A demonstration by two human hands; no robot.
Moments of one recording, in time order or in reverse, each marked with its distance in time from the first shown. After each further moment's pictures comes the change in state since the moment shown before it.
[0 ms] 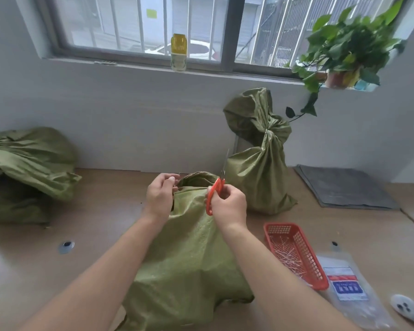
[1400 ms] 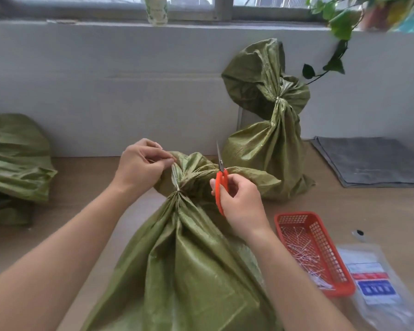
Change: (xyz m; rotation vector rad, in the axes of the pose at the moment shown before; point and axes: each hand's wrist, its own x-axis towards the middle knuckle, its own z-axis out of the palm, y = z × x) left_hand 0.117 -0.008 0.034 0.445 -0.120 0.207; right_hand 0.093 0.041 -0.027 -0.111 -0.196 -0.068
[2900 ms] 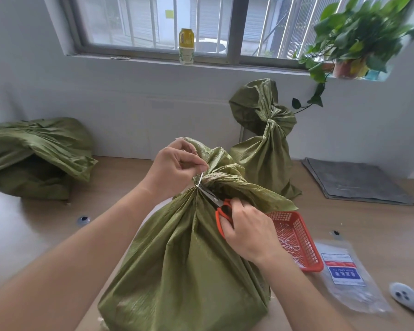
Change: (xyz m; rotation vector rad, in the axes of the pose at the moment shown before) left_hand -0.190 0.110 -0.037 -0.088 -0.100 0.234; right_hand -0.204 -0.037 -0.070 -0.916 -0.143 -0.373
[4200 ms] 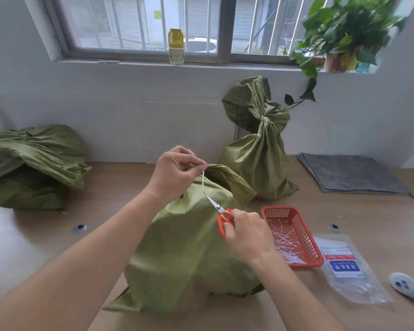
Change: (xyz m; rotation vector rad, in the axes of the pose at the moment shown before) left_hand 0.014 -0.013 0.020 -0.020 0.070 -0.077; right_hand 0.007 0.012 0.031 0.096 -0.045 0.223
